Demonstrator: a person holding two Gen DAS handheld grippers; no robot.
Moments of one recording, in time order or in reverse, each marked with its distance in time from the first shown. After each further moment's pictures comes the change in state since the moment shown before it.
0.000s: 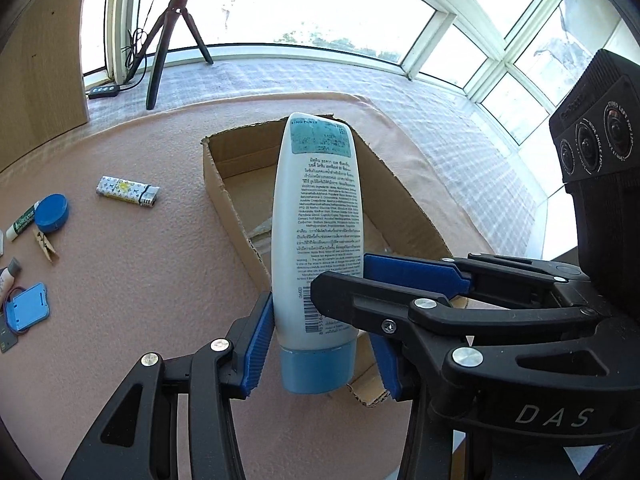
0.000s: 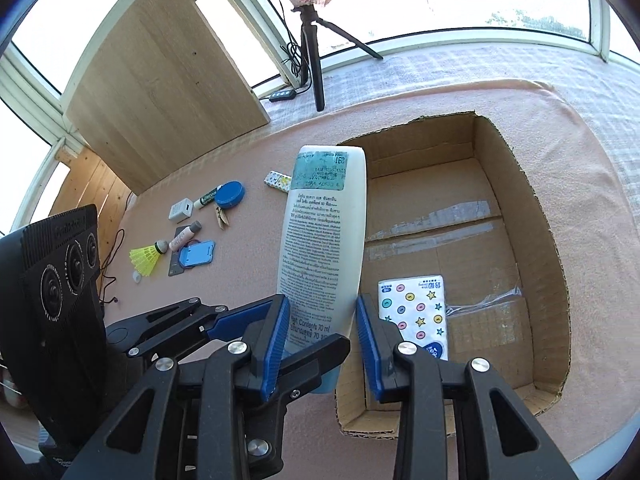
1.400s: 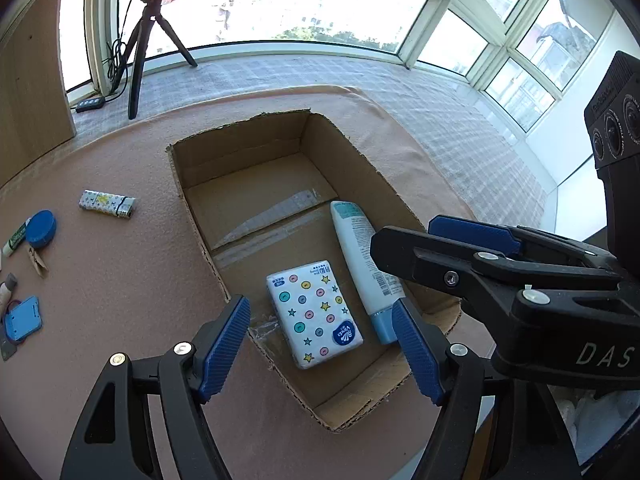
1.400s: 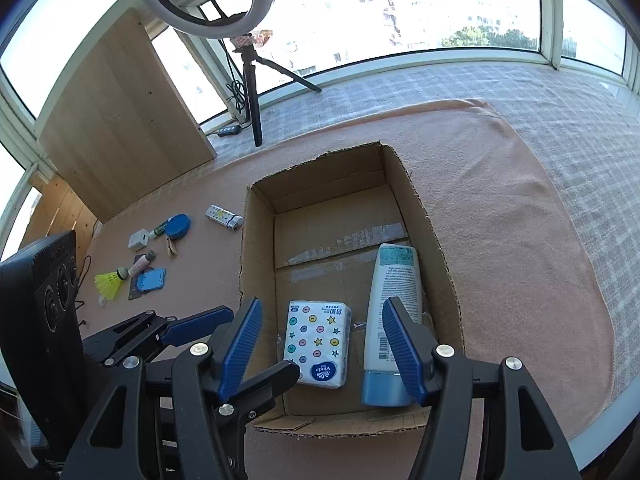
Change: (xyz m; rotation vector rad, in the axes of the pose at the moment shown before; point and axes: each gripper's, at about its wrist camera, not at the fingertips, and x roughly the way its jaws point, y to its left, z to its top) left arm 0.019 -0.013 0.012 0.028 0.016 0.053; right arm -0.036 -0.049 0.000 0.045 -0.097 -0.109
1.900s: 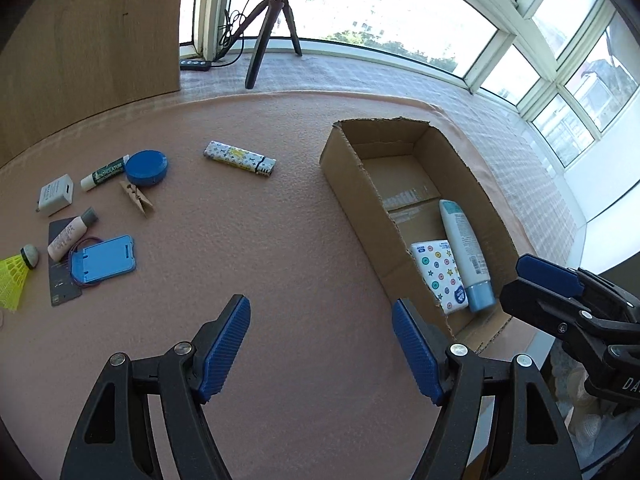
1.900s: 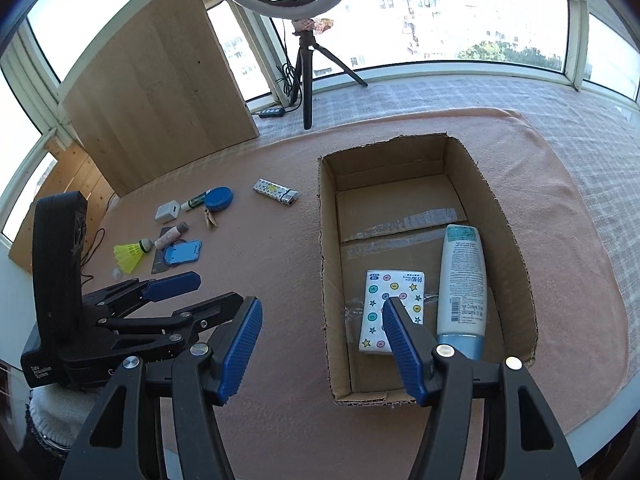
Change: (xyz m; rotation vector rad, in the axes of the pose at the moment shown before) left arm -0.056 0.122 -0.041 -0.159 -0.014 0.108; right arm 0.000 0.080 -0.038 -0.103 -0.014 -0.016
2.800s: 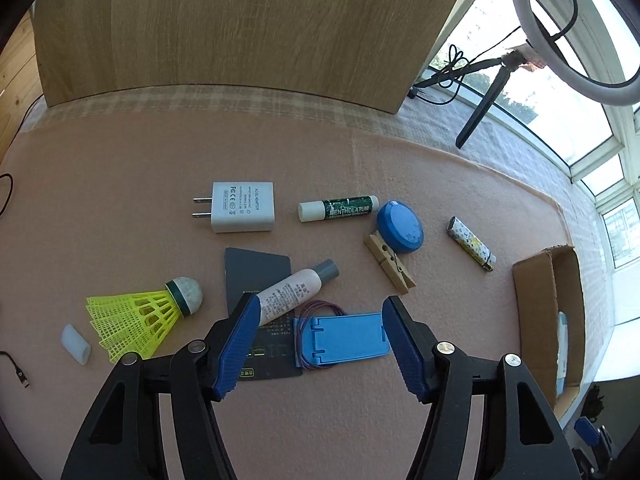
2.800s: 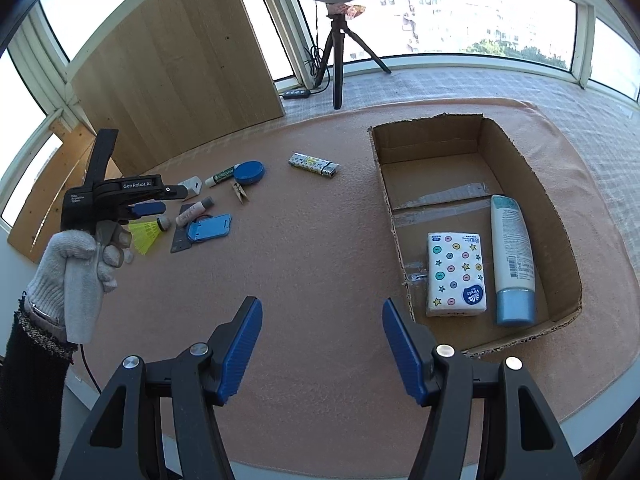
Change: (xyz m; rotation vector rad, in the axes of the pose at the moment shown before) left arm -0.005 0.234 0.062 -0.323 0.020 0.140; right arm 0.005 0.053 -0.031 0.015 0.019 -0.010
